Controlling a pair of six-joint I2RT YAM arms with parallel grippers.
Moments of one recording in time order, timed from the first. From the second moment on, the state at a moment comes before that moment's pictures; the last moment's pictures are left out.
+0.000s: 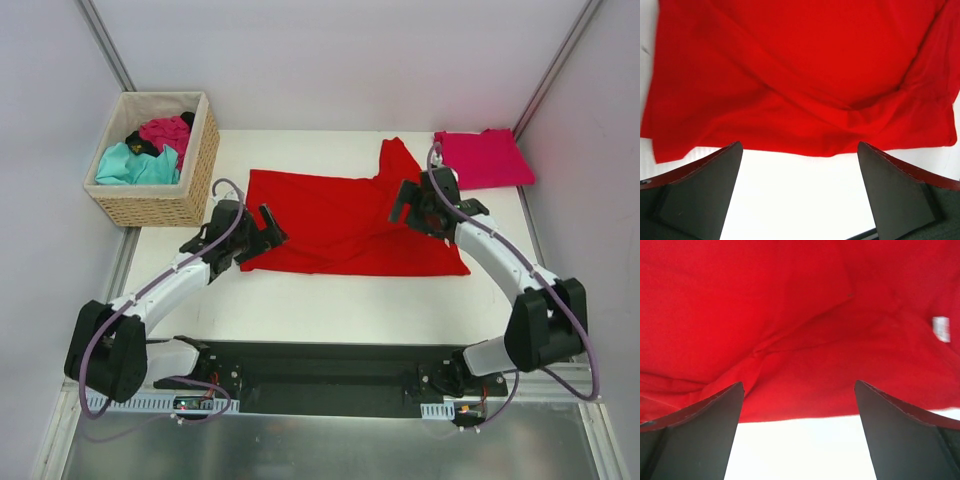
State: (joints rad) left arm -0.35 1.20 0.68 -0.20 0.07 -0.77; right arm 0.34 1.40 1.08 -0.55 0.13 0.58
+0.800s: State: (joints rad) left arm -0.39 1.40 0.74 -0.18 0.07 -0.77; right arm 0.22 1.77 1.22 -0.39 0.07 0.55
